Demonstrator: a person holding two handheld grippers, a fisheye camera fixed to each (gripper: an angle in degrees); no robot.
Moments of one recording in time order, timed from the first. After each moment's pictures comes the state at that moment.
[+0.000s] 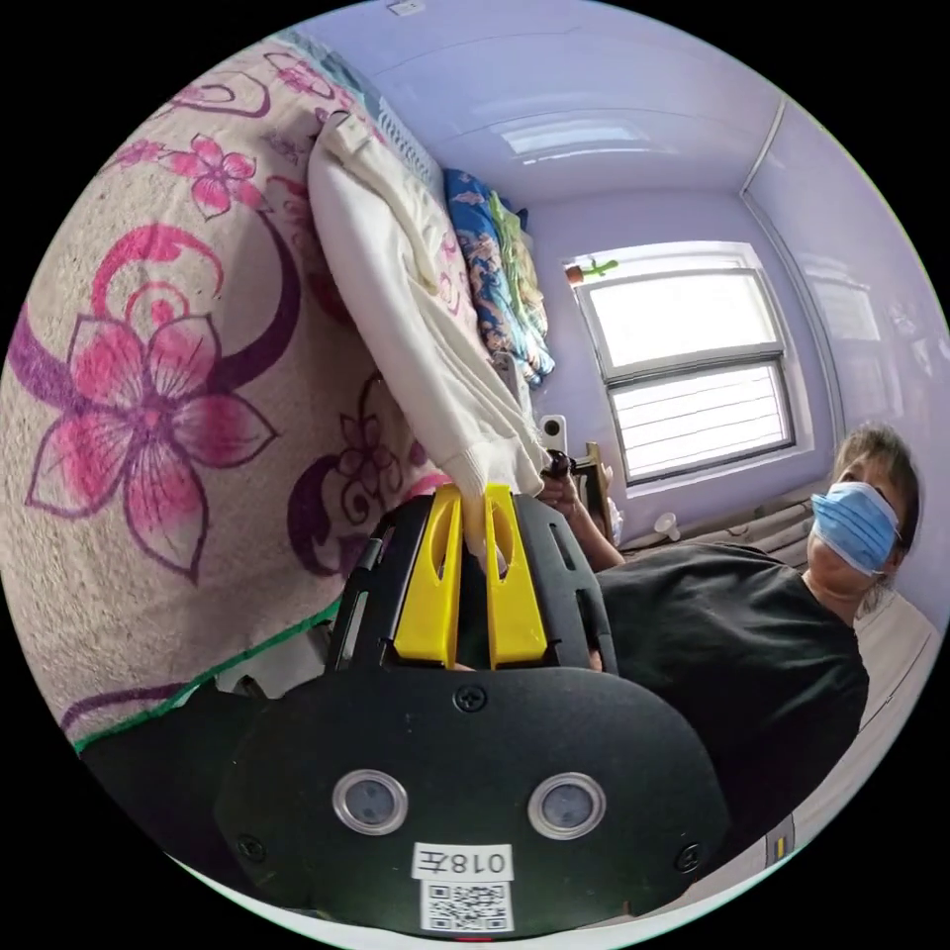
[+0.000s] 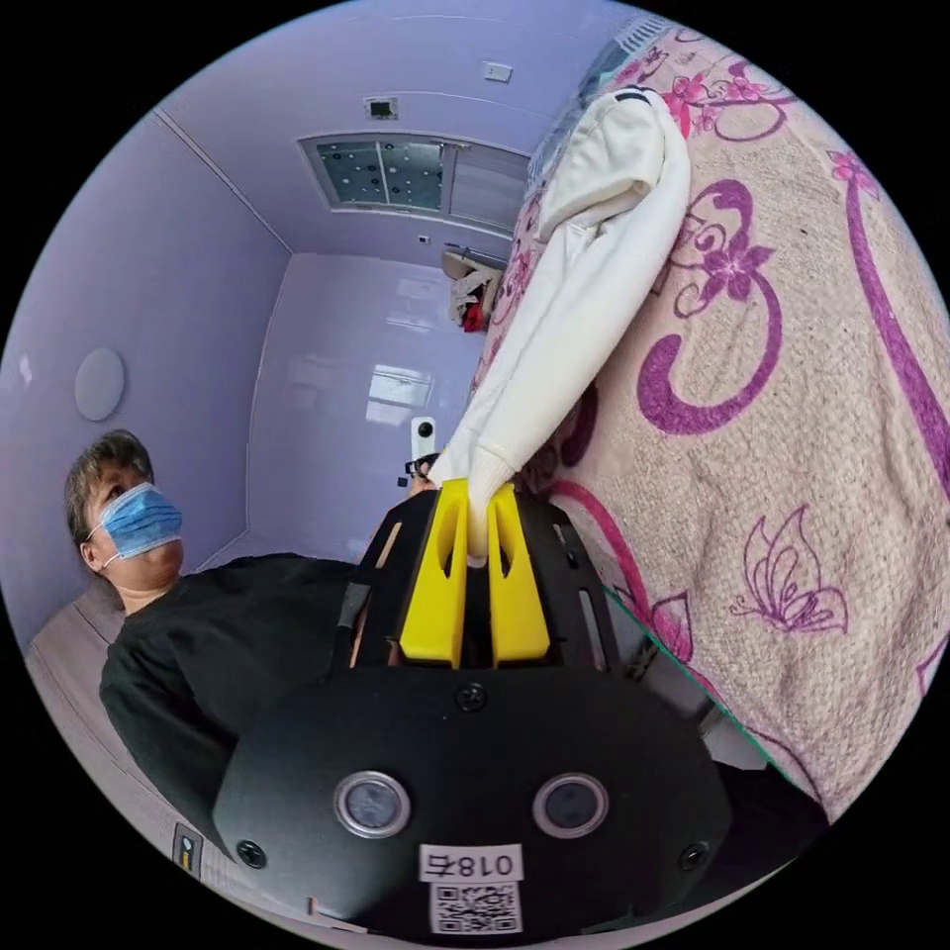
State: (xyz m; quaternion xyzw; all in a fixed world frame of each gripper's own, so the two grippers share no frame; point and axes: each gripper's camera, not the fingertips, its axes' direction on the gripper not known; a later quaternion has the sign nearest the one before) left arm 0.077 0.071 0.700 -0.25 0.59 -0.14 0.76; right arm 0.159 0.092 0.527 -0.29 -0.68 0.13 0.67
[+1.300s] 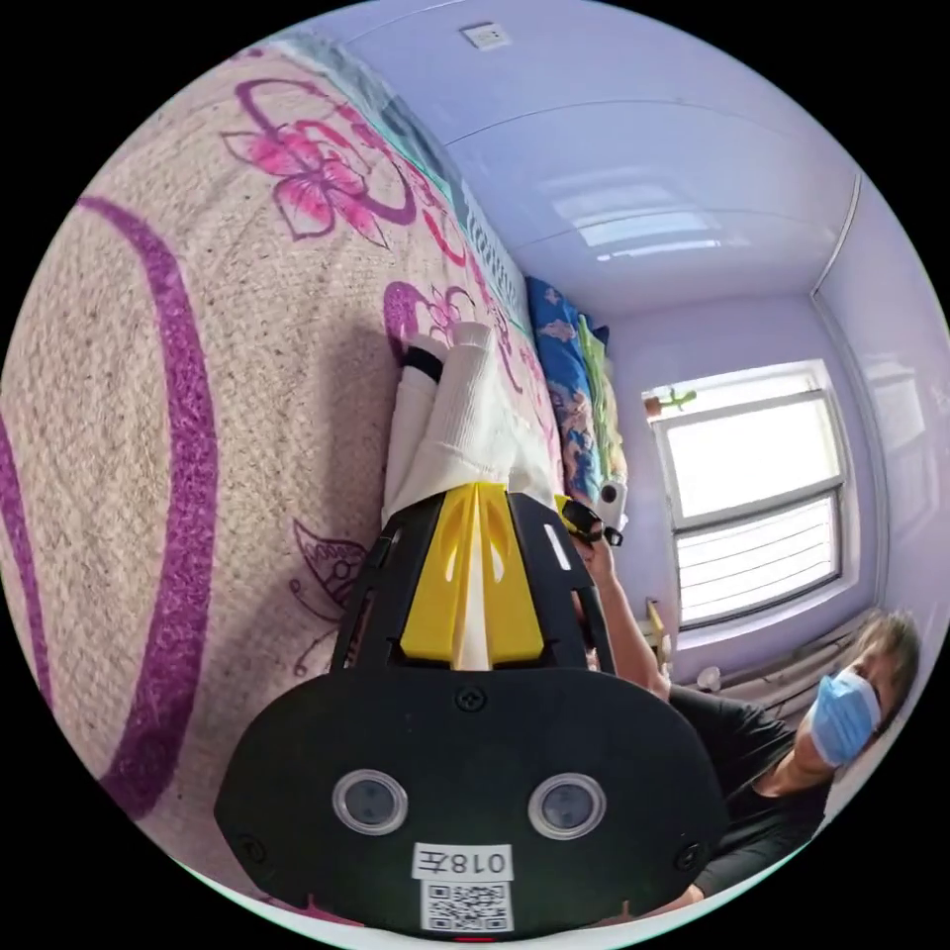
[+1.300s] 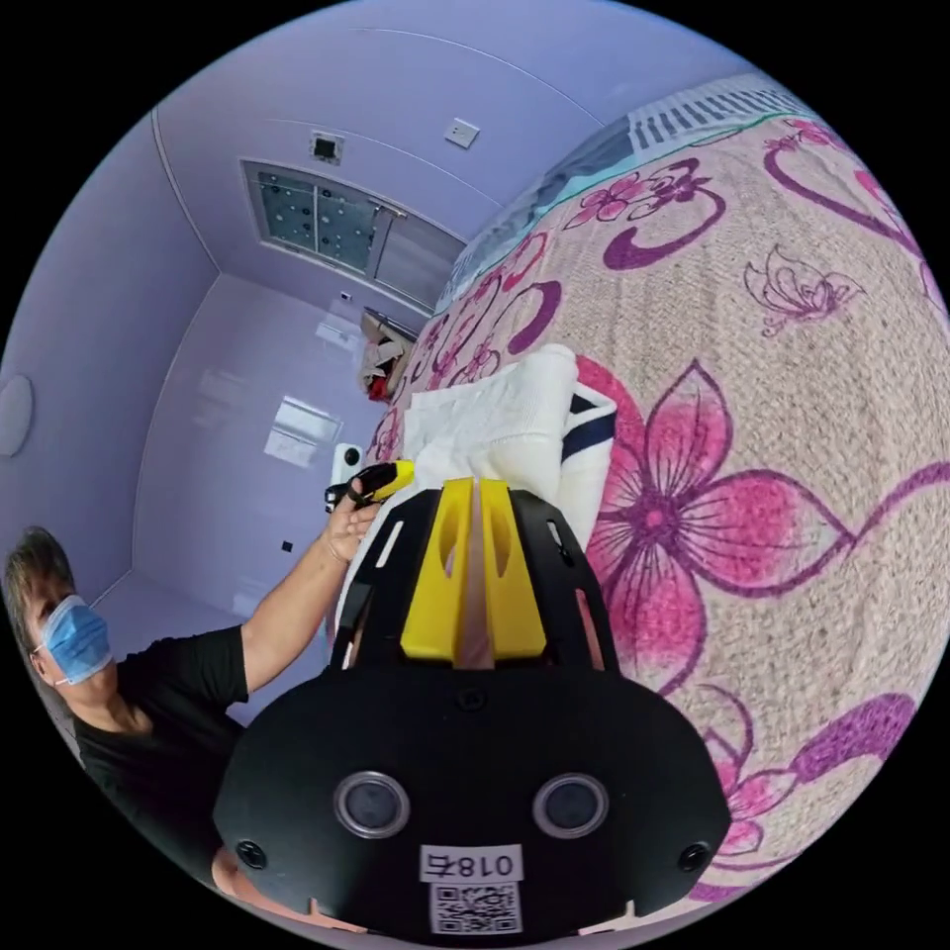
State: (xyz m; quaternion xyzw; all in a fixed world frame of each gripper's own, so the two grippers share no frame) left arm 0.077 -0.176 1.197 -0.21 0.51 -0.21 0.81; right arm 0.052 -0.158 0.865 -0.23 -0.58 0.09 0.78
